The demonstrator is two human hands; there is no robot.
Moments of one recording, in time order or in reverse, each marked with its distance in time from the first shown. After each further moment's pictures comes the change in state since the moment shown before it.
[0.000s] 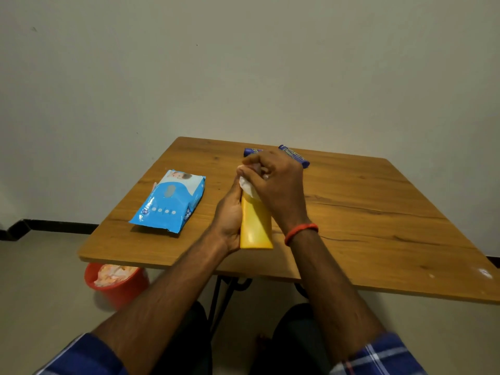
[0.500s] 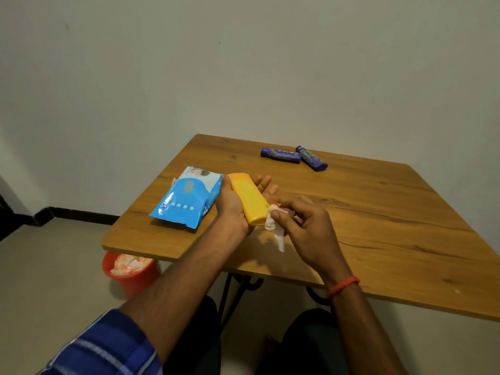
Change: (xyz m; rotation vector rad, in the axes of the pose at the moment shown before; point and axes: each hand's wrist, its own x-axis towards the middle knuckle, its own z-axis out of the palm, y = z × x) left_hand 0.002 0.033 0.006 -0.385 0.354 -0.073; right_hand -0.064 0.018 -0.020 0.286 -0.286 0.267
